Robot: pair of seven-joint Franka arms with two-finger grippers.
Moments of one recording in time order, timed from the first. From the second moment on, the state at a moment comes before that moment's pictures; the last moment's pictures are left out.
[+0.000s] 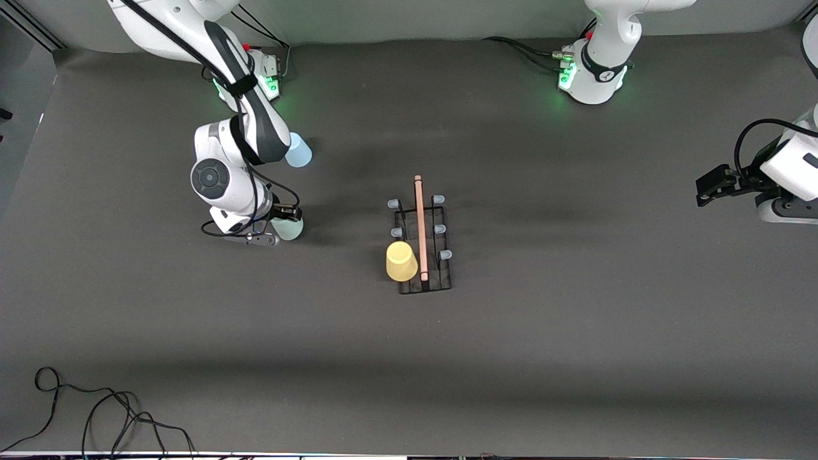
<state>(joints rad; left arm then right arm) 0.00 -0.01 0.00 -1.74 0.03 1.74 0.06 0.63 0.22 -0.28 -2.29 0.19 2.34 0.38</state>
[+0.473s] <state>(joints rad) 0.00 -0.01 0.00 -1.73 0.03 1.74 0.06 0.76 0.16 -0.28 -2.06 0.19 2.06 0.67</state>
